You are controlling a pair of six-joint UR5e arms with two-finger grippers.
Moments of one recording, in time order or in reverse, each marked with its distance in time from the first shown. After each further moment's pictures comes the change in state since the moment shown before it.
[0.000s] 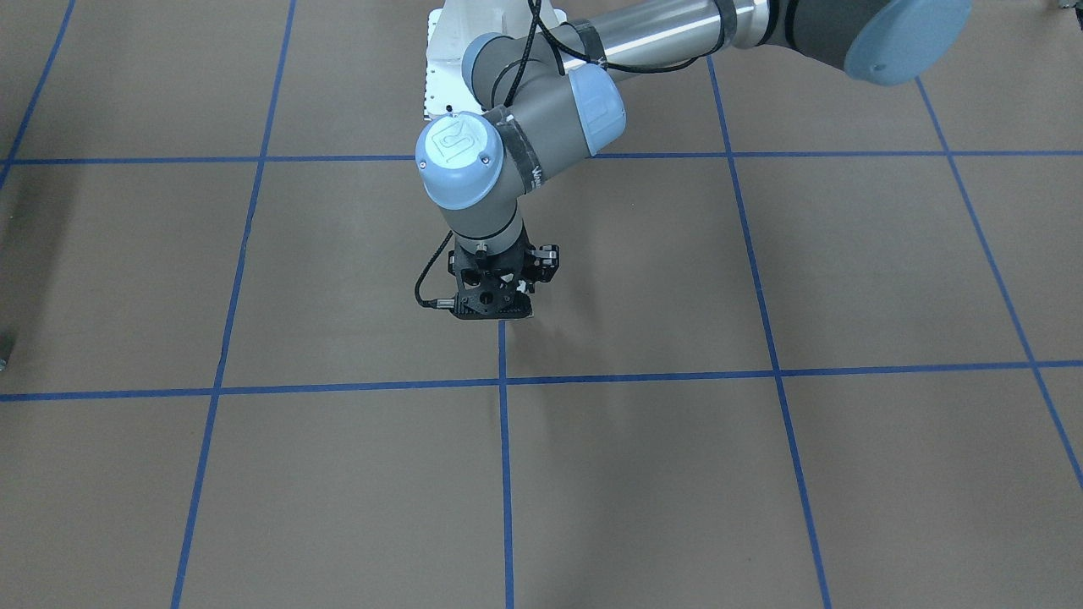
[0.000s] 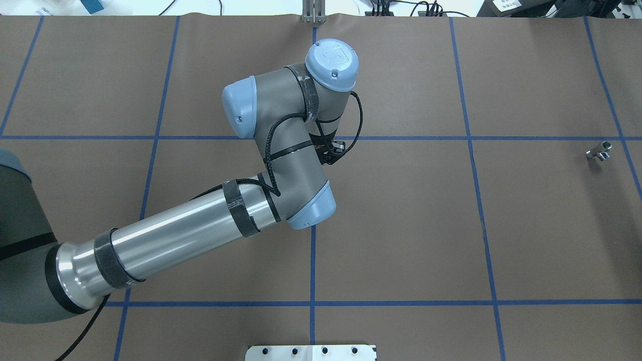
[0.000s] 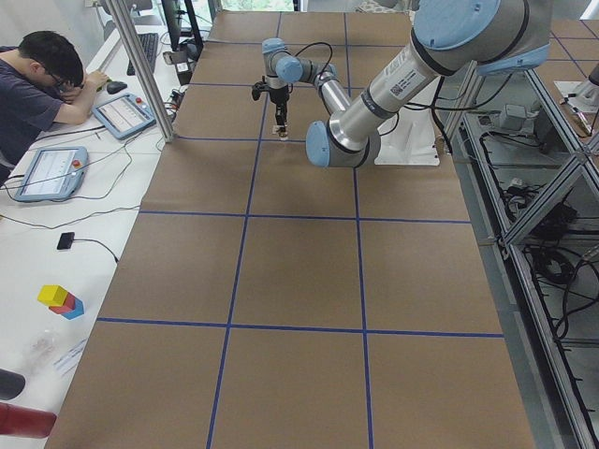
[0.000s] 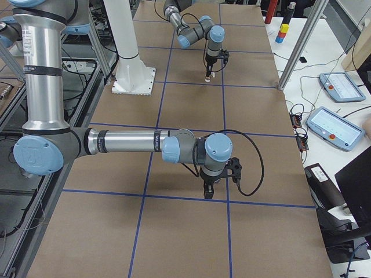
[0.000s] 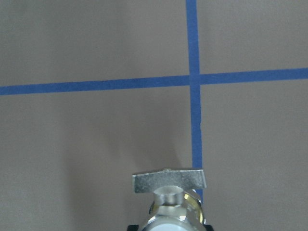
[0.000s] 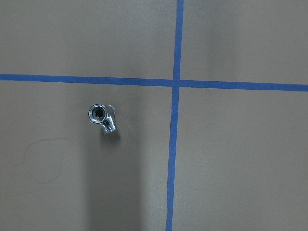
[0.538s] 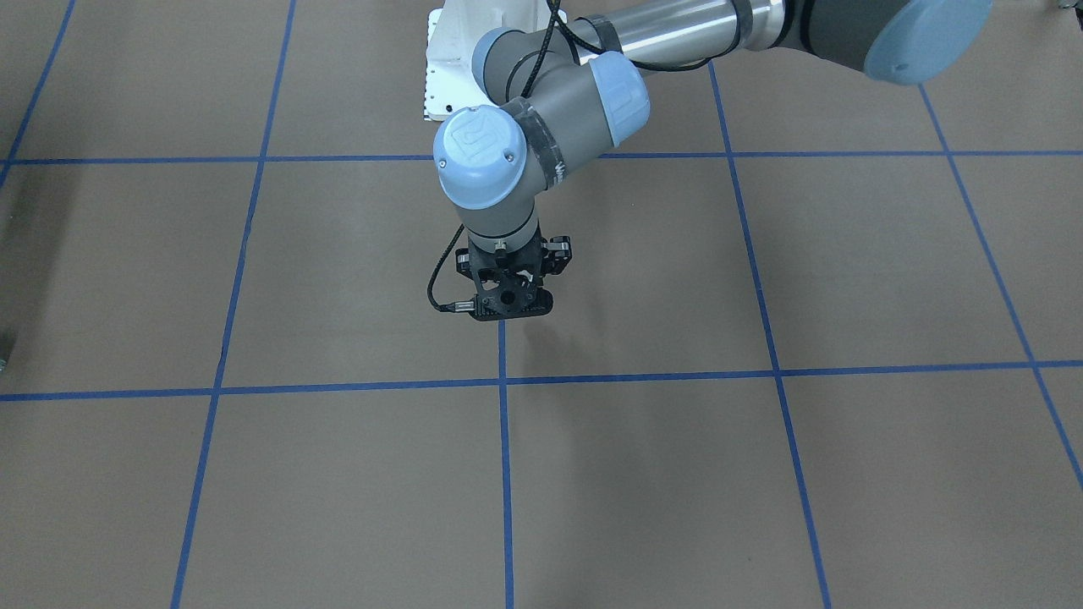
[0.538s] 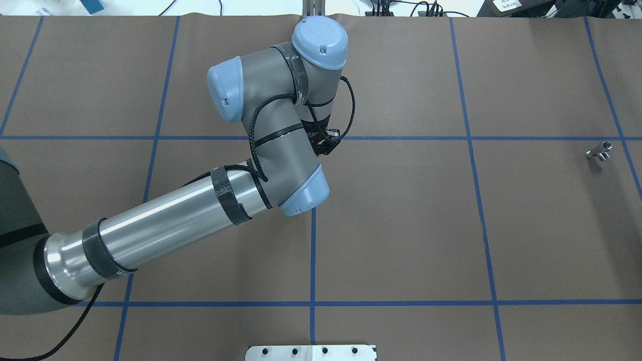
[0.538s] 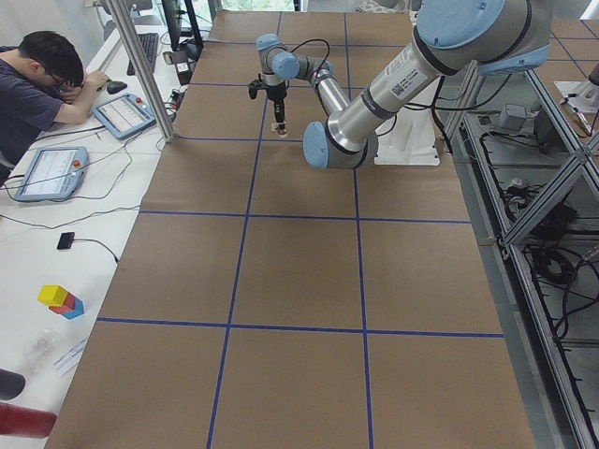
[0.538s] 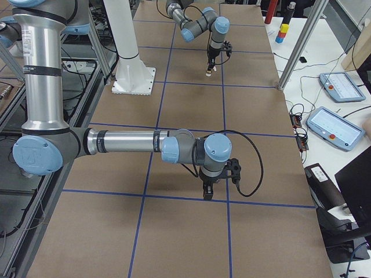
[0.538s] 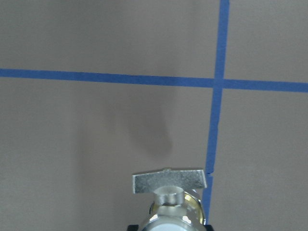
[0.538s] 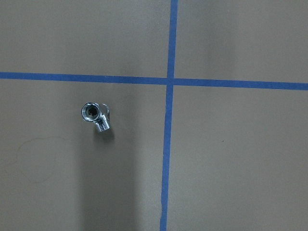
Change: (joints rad) left arm -0.032 0.005 -0.047 0.056 -0.043 -0.048; right arm 0.000 -0.003 0.003 0.000 -0.008 0.000
